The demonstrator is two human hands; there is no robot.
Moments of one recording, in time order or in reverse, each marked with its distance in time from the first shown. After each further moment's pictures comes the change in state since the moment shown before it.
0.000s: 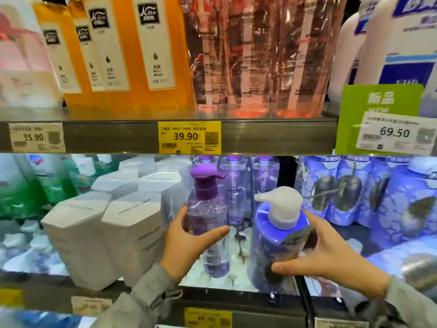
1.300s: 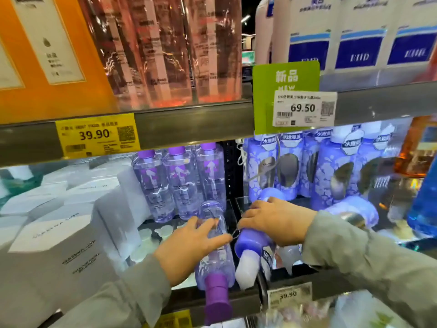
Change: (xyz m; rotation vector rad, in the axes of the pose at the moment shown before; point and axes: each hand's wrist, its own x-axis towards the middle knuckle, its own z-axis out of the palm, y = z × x) left_hand 0.015 -0.017 0.058 1.501 -0.856 0.729; right_hand 0.015 0.015 -0.034 -1.404 -0.630 0.157
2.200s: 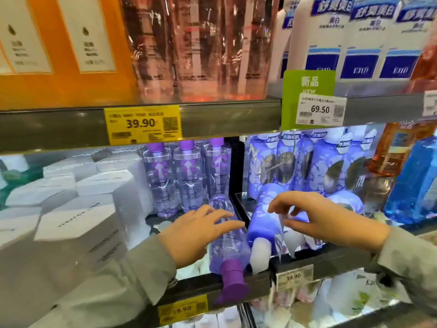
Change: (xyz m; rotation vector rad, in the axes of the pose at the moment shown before) left_hand -0.019 -0.020 -0.032 -0.188 -0.083 0.132; right_hand -0.069 -0.014 -0.005 0.737 0.489 0.183
